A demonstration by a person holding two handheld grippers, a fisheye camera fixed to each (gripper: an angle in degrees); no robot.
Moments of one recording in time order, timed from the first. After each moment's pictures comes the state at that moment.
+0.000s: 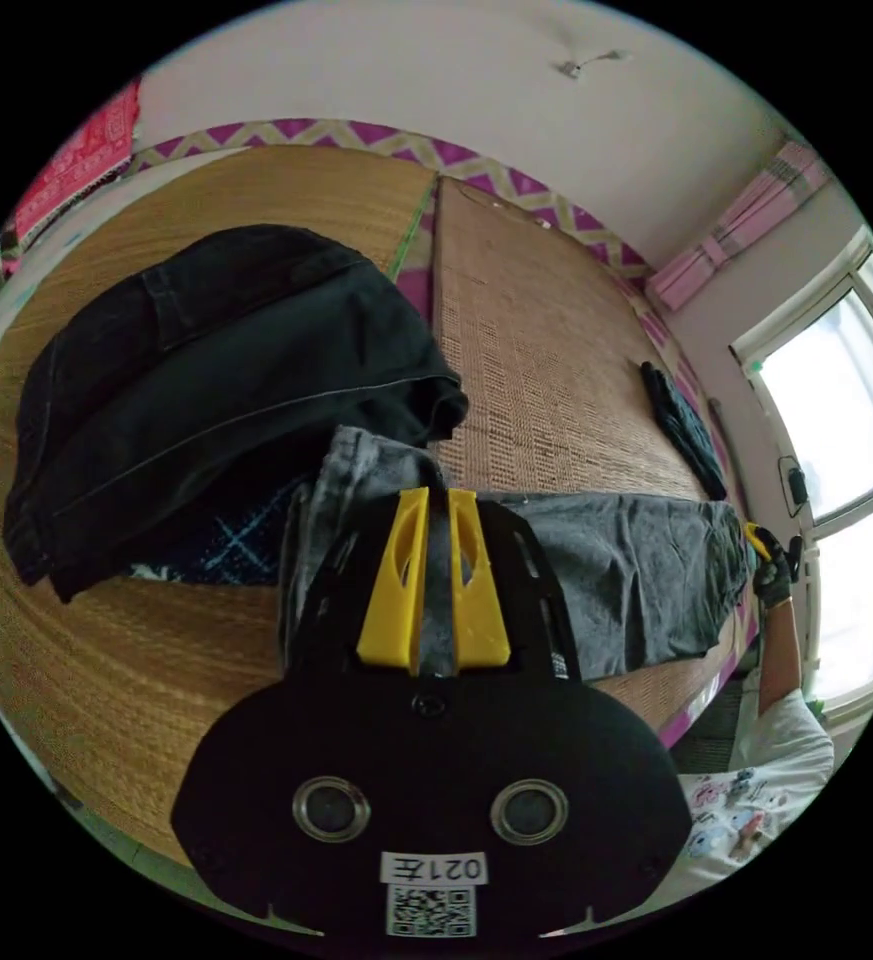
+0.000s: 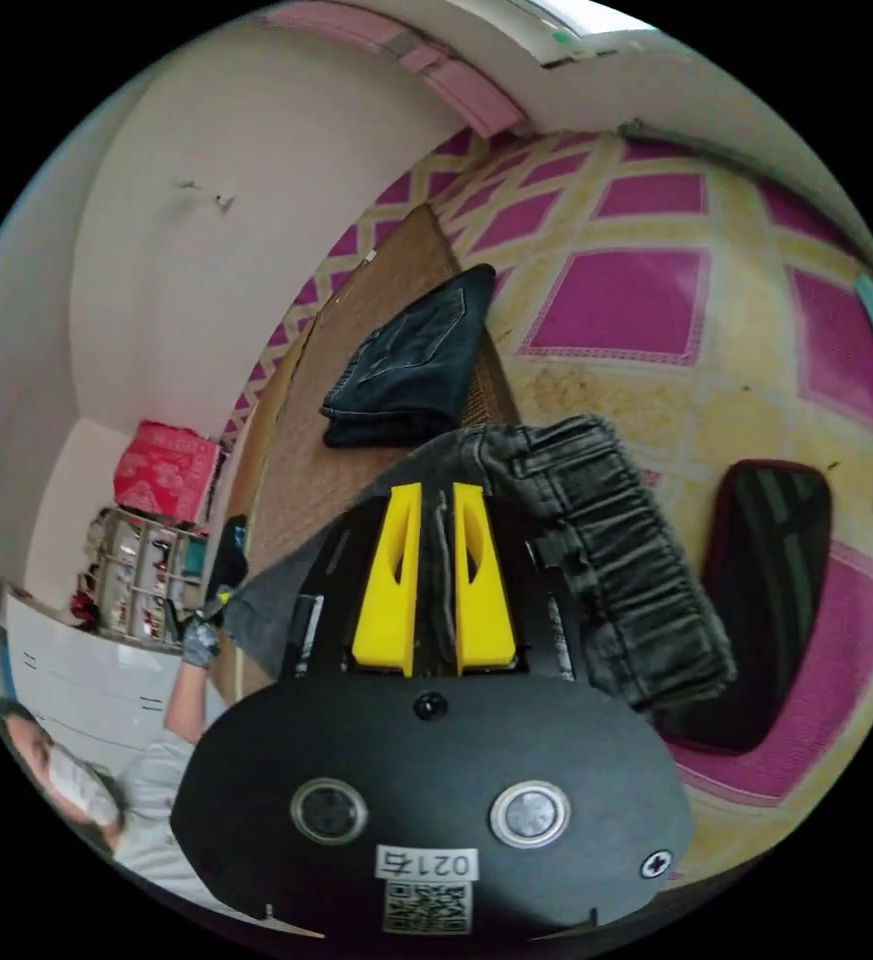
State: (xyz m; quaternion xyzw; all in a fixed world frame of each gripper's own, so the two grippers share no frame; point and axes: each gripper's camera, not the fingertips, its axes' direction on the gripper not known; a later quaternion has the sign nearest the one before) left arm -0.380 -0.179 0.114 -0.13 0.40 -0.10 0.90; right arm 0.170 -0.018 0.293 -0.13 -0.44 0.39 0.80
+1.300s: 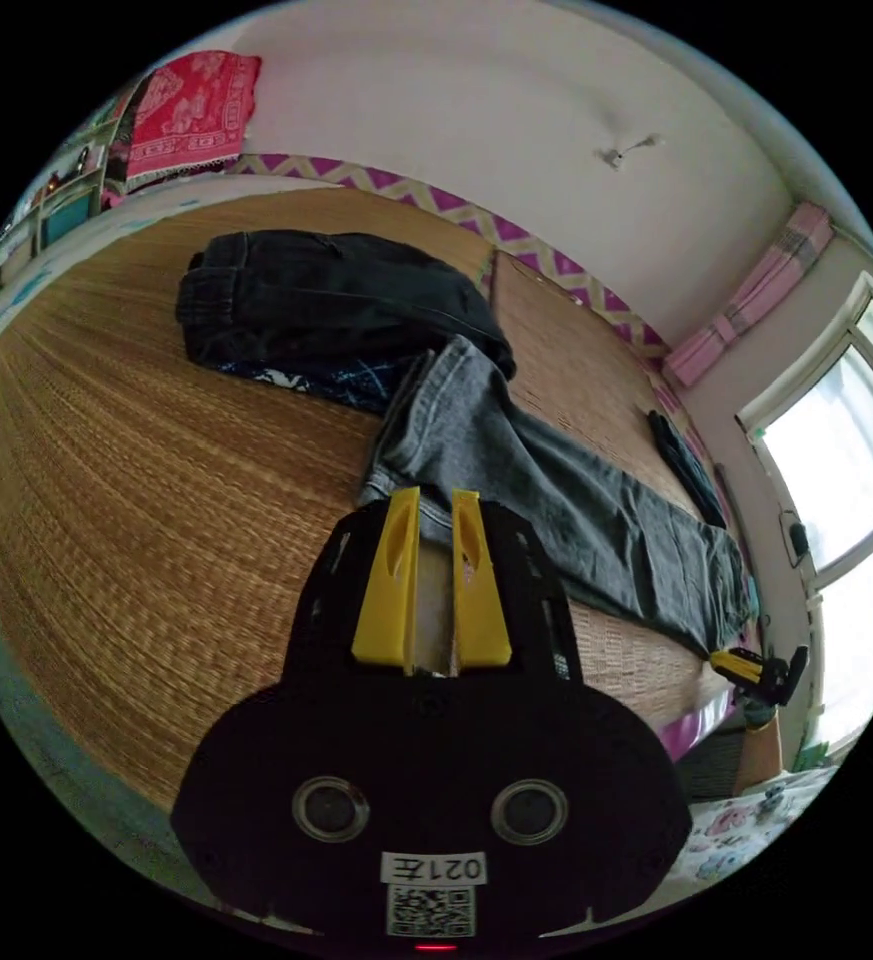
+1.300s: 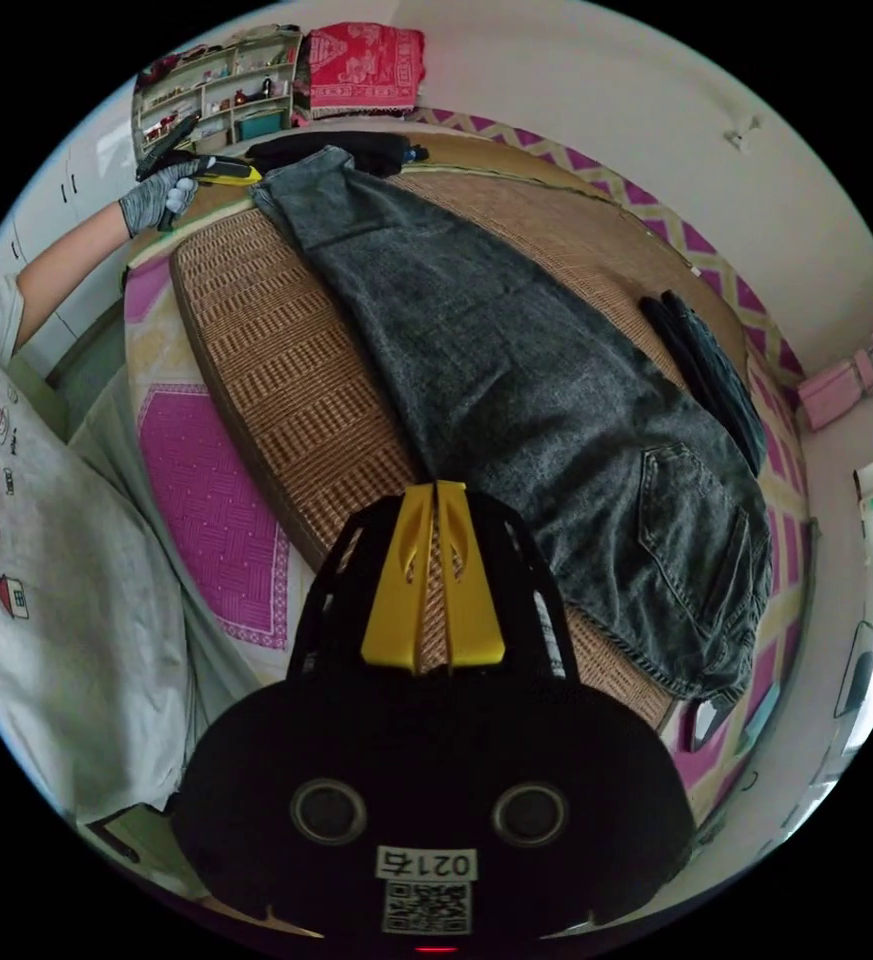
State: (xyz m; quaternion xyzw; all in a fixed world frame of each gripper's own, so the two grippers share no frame) left arm -0.447 -0.100 0.117 -0.07 0.35 -0.19 0.91; right arm -0.220 -0.131 -0.009 -0.08 -0.34 -0.19 0.92
